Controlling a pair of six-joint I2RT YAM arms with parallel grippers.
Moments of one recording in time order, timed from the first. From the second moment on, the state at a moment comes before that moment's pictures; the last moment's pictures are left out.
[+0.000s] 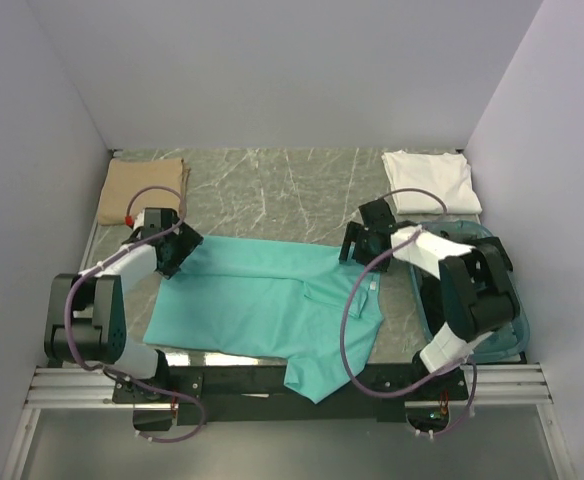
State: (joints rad) left arm -0.03 1.45 0.73 -0.21 -0.09 -0.90; right arm 0.34 1.58 0.88 -0.38 0.00 0.60
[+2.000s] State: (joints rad) left arm -0.18 0.80 0.51 -0.73 -0.26 -1.18; right arm 0.43 1.20 0.87 -0.58 0.14 0.55
